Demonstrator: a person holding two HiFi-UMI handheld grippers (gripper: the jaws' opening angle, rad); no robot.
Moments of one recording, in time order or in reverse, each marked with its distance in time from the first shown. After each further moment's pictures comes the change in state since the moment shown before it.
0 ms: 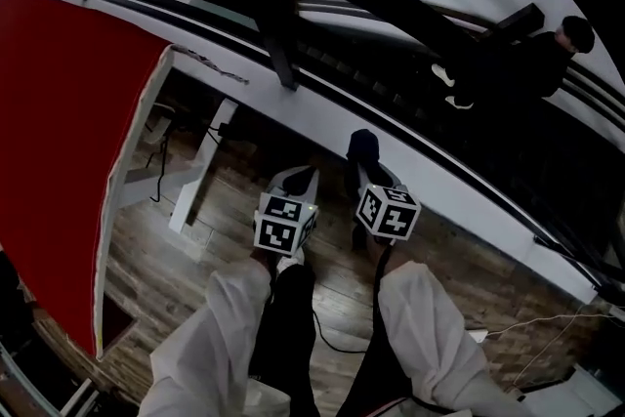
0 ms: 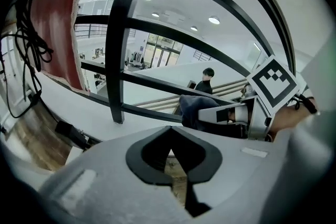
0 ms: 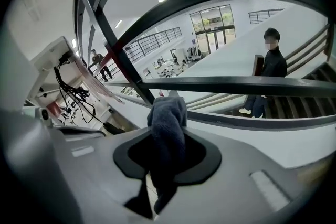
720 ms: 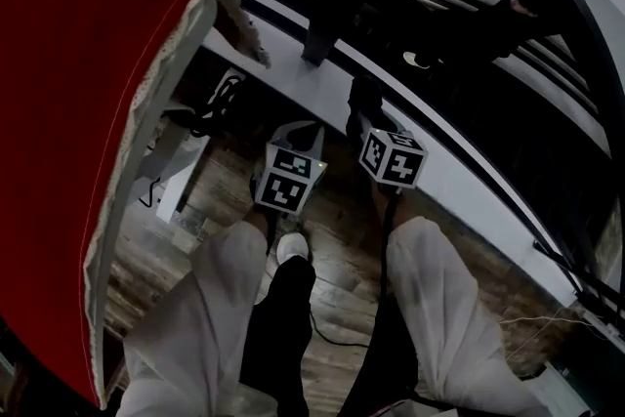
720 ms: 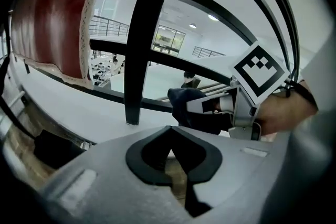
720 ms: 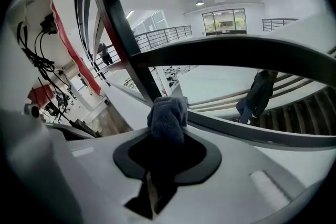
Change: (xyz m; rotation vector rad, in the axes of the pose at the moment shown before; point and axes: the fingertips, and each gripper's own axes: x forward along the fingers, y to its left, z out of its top) left arm 0.069 0.123 -0.017 0.043 0.015 0.011; right arm 0.158 0.040 0.017 -0.132 0.018 0.007
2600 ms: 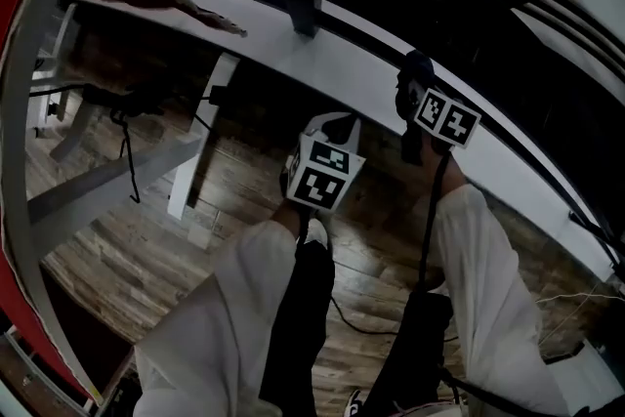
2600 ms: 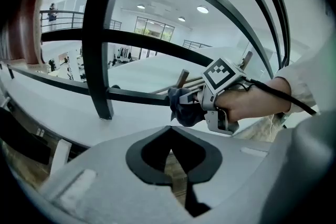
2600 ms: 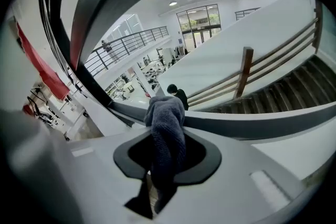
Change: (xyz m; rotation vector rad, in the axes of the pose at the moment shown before) left arm 0.045 -0.080 -0.034 0.088 0.055 -0.100; right arm 0.007 -0.150 -0.038 0.208 -0.022 -0.153
